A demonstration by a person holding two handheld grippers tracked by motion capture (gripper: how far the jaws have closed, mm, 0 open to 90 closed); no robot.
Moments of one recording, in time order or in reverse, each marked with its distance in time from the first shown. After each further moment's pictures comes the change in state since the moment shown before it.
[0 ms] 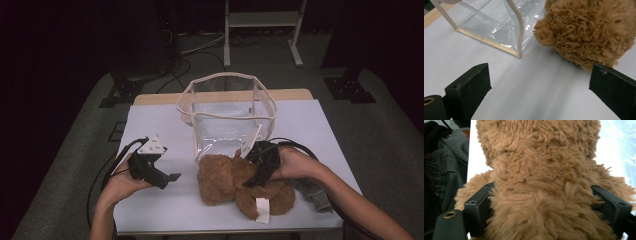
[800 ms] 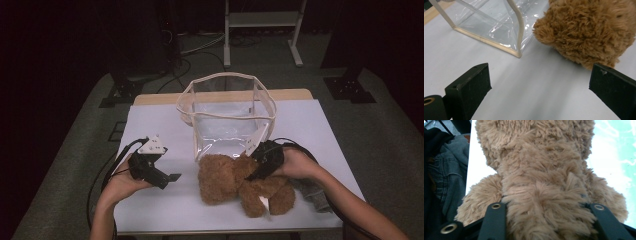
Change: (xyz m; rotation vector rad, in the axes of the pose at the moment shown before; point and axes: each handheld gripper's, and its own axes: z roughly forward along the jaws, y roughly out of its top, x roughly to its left) left arm 0.002 -0.002 0.002 0.002 -0.011 -0.005; right arm -0.005 -0.011 -0.006 -0.062 0.004 0.013
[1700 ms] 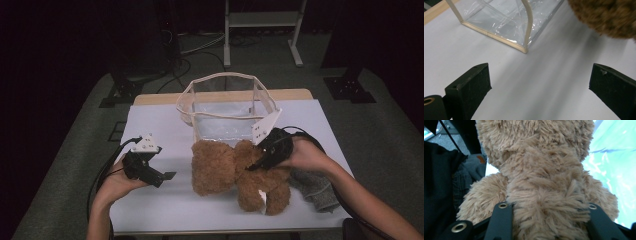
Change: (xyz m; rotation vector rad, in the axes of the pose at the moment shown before) left arm 0.009 -0.009 -0.008 -0.014 0.021 -0.036; right arm 0.017 0.025 -0.057 -0.127 -0.028 -0.054
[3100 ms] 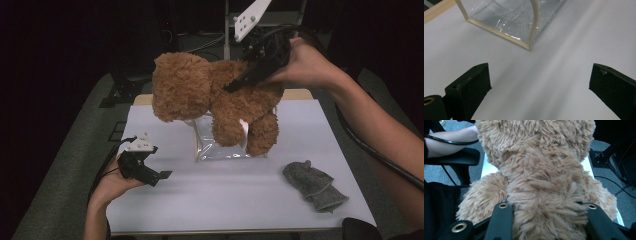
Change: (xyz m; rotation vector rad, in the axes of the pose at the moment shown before) left arm 0.007 -0.007 -0.006 -0.010 0.000 -0.035; right arm -0.039 0.169 -0.137 -0.062 -0.113 -0.090
